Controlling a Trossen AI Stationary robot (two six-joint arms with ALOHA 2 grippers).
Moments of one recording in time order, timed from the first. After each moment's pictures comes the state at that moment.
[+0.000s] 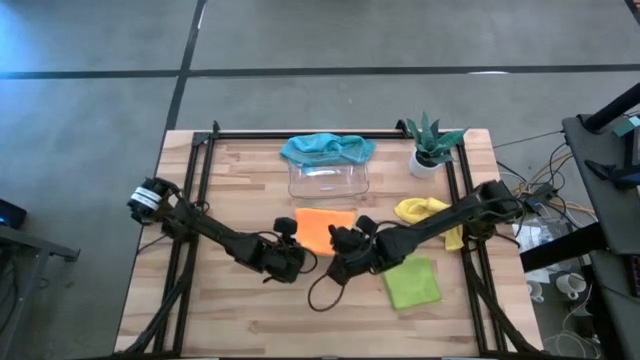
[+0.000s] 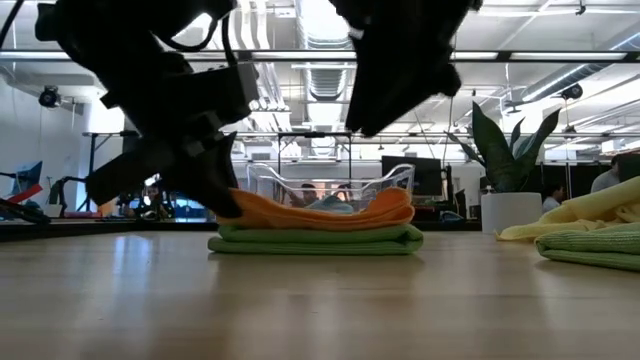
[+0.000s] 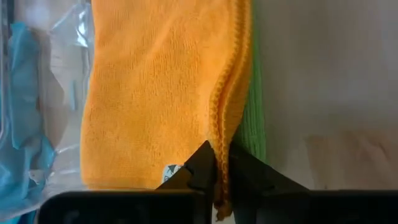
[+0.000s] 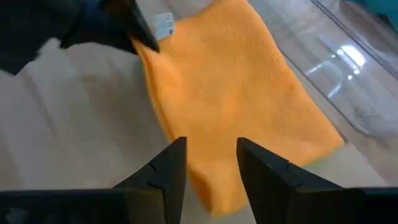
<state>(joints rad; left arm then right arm) -0.39 1.72 0.94 -0.36 -0.58 0.00 0.37 1.86 1.40 -0.68 0.51 0.80</state>
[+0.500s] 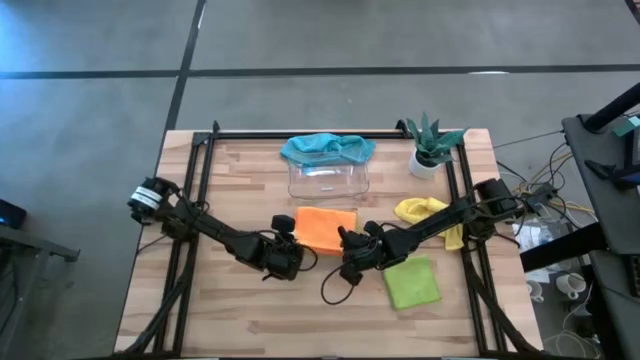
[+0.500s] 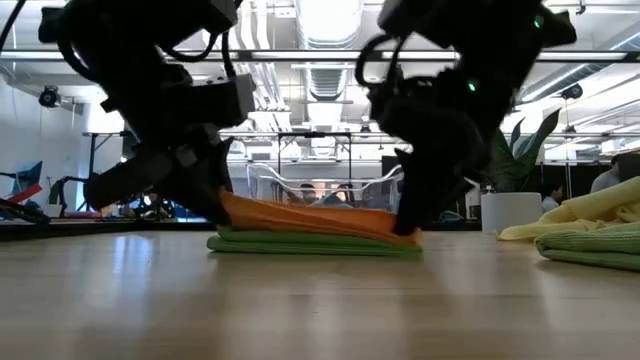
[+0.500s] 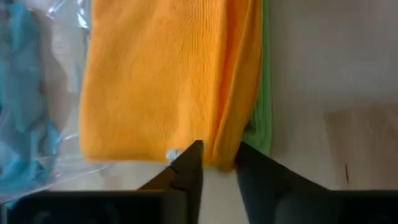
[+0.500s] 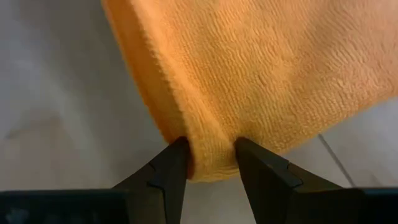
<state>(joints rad) -0.38 1.71 0.95 -0.44 -0.59 -0.02 0.33 1.87 1.07 -0.40 0.37 0.78</state>
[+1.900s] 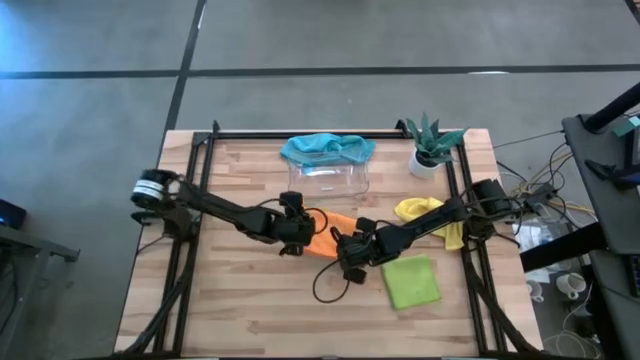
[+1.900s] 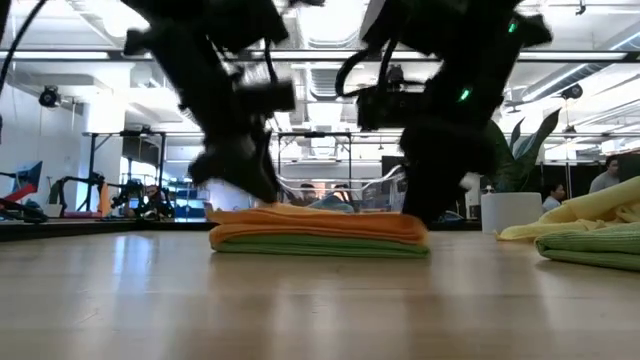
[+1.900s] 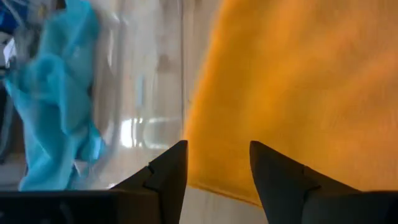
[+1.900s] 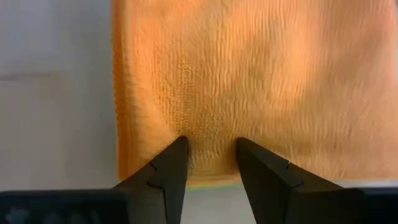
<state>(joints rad) -0.16 1.68 0.99 -0.32 -0.55 0.07 0.31 1.89 1.15 -0.49 0.29 0.47</state>
